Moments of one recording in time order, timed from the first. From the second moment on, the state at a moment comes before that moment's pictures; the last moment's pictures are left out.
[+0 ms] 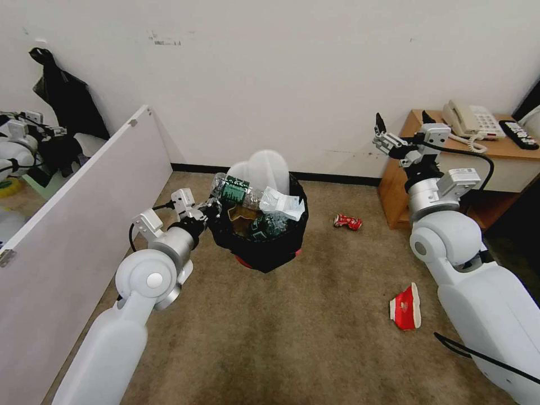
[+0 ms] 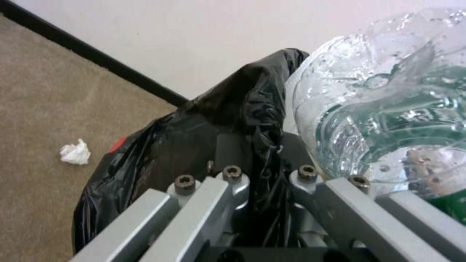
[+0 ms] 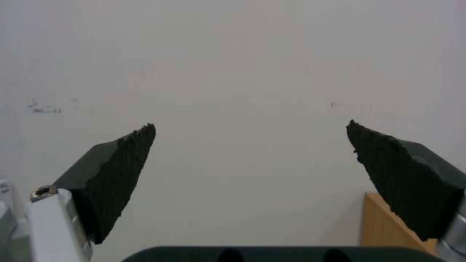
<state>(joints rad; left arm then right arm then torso) 0.96 -1.15 -0.33 -2.03 -1.18 0.40 -0.38 -0.78 0.95 0.32 1.95 0.57 -0.09 0.34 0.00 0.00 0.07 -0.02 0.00</state>
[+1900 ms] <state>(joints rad) 0.97 -1.15 -0.34 -2.04 -1.17 0.40 -0.37 -0.78 0.95 0.31 1.94 0.59 -0.06 0.28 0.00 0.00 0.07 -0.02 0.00</state>
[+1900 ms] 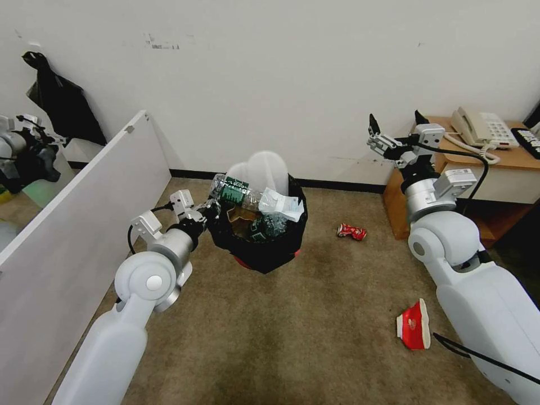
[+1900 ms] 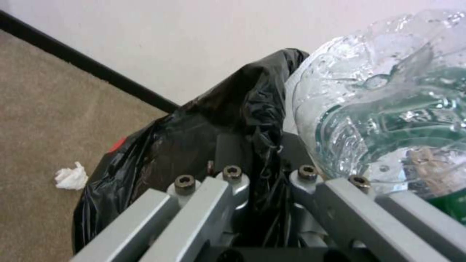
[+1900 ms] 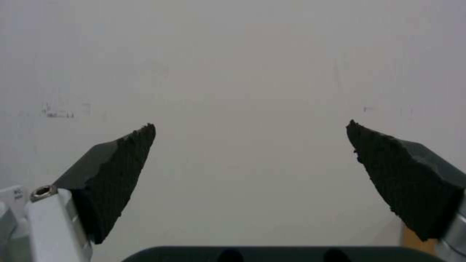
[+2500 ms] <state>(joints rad) 0.96 -1.15 -0.34 -2.02 -1.16 0.40 -0.37 -0.77 0.95 0.31 1.92 0.58 -0.06 0.29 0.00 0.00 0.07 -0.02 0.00</state>
